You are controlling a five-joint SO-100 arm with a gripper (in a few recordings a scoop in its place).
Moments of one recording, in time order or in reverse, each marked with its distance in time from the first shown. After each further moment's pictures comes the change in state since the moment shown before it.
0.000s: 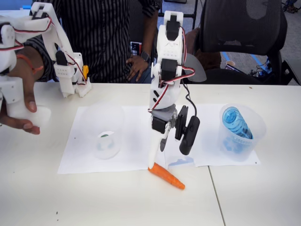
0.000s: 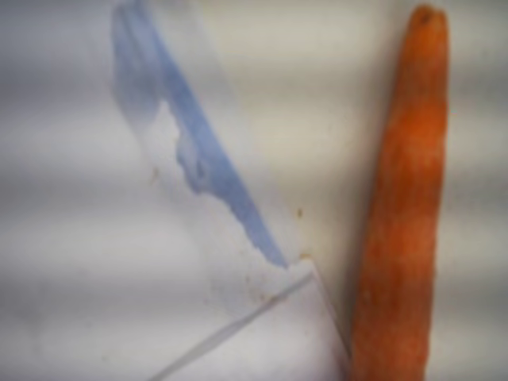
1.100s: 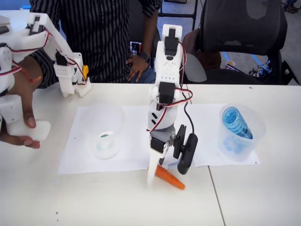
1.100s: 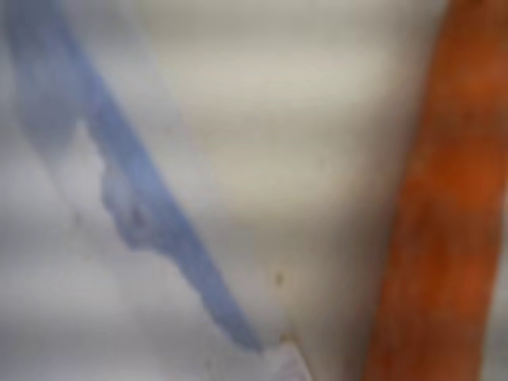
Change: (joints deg) arm 0.0 -13.1 -10.6 1.4 0.0
